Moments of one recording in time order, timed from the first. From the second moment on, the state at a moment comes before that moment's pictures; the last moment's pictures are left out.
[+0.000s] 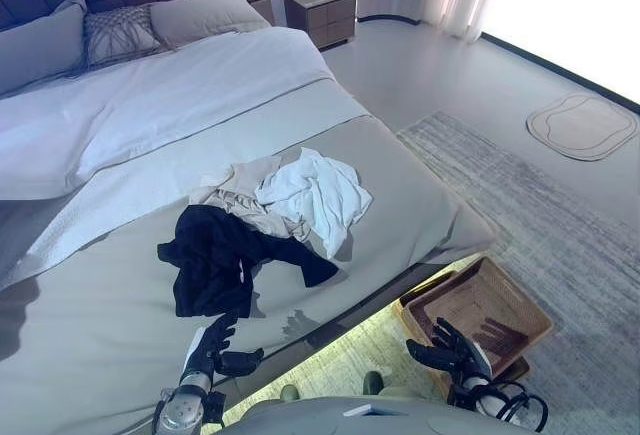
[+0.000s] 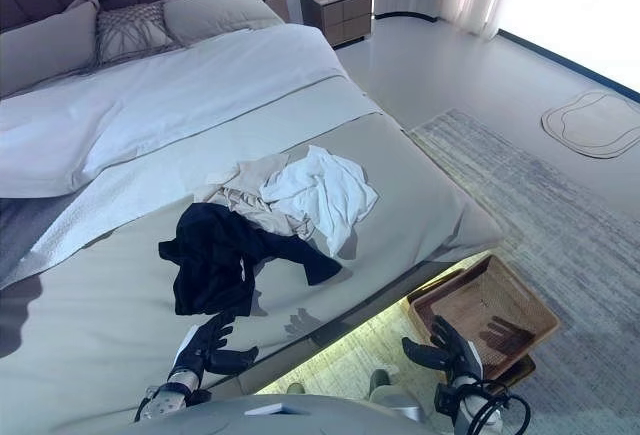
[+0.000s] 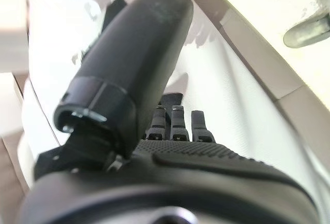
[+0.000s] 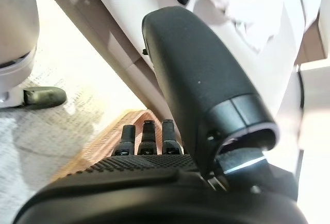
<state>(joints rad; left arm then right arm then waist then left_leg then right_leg) 0.12 0.25 -0.16 1.10 -0.17 -0.46 0.05 0.10 -0.24 0.07 1.14 0.45 -0.34 0.00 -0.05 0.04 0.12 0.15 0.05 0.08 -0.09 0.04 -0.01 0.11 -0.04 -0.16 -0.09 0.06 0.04</state>
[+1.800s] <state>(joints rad) -0.01 0.30 -0.29 1.00 -0.12 -0.46 -0.01 -0.62 -0.66 0.26 0.76 -0.20 0.00 -0.49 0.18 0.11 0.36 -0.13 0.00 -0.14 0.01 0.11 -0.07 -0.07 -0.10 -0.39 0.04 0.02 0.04</state>
